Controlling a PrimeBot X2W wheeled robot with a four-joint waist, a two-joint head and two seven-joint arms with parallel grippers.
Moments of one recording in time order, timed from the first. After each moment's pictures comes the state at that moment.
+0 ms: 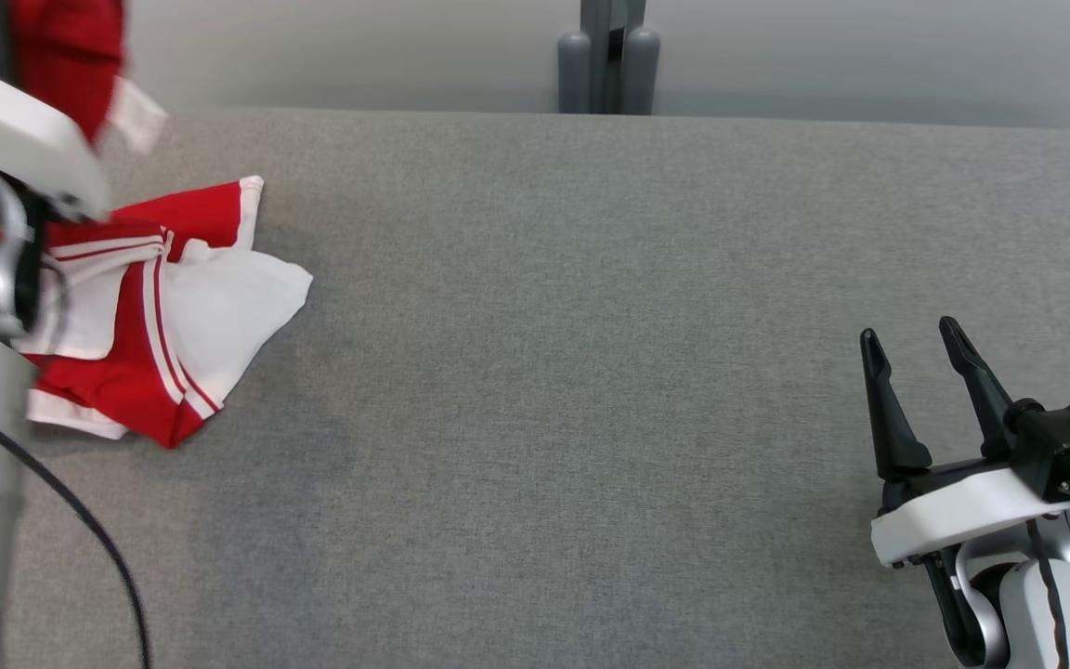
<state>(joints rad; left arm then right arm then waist) -0.89 0.39 -0.18 0.56 -0.31 0.06 0.03 -0.19 -0.05 0.01 0.14 0.10 0.13 -0.13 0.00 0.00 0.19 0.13</state>
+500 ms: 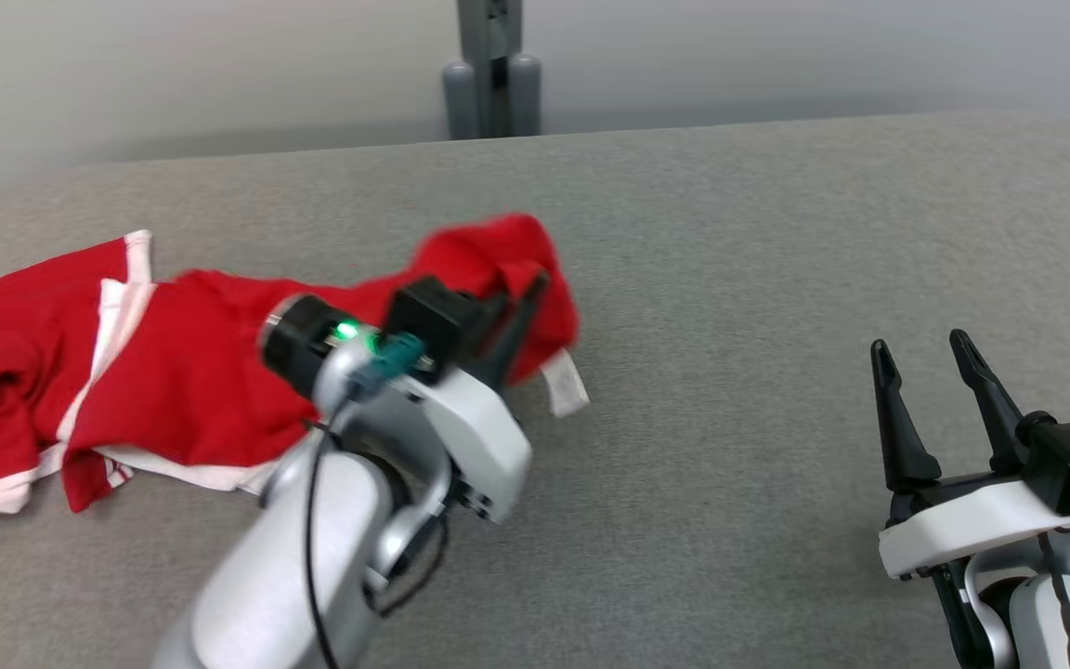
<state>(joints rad) -0.51 0.16 -0.54 0.09 -0.31 -0.01 0.21 -0.16 -0.05 -0.01 0.10 0.11 0.13 -0.11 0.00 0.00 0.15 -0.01</state>
